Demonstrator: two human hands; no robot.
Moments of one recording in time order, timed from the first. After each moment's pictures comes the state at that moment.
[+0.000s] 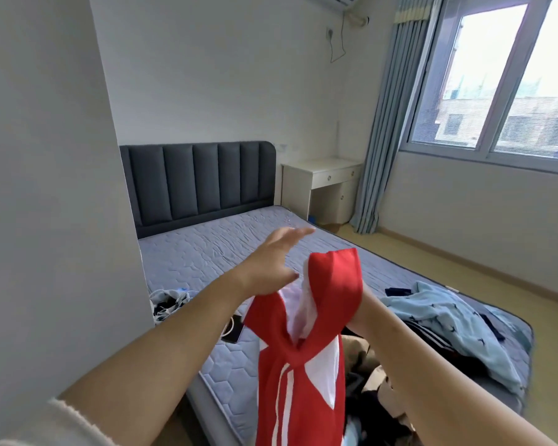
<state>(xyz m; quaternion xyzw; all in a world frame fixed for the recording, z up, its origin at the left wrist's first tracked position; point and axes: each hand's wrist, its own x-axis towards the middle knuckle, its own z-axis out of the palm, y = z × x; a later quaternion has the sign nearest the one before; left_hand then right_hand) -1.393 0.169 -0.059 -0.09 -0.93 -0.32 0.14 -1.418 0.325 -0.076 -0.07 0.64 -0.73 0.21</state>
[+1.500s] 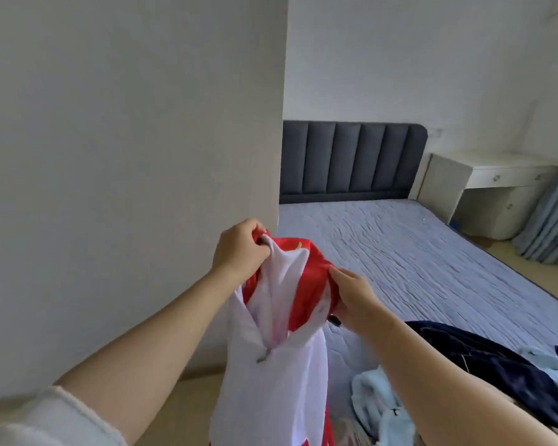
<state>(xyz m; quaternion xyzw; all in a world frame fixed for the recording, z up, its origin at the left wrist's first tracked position) -1.265 0.025 -0.100 0.37 -0.81 -0.26 0.37 -1.394 0.149 -0.145 -0.15 0.61 -0.68 0.39</state>
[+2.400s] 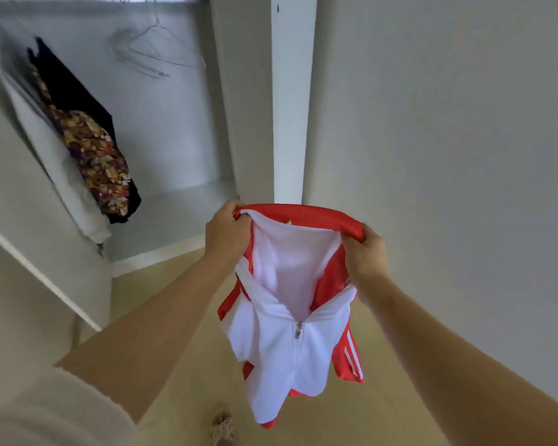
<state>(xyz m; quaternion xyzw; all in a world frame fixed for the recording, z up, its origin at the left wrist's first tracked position) -0.766 0.154 -0.193 0.81 -0.29 -0.08 0.51 -0.938 0.060 -0.209 -0.64 0.47 -0.38 0.48</state>
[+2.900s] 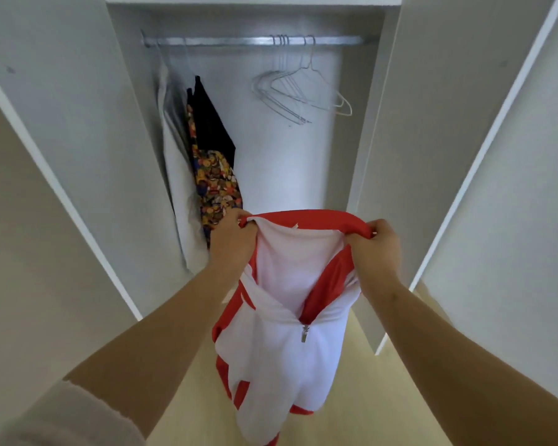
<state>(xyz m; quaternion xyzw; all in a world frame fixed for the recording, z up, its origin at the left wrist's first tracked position) -0.404 0.173 -0.157 0.83 -0.14 0.00 0.53 -0.528 0.024 -0.159 -0.69 0.38 -0.36 0.50</state>
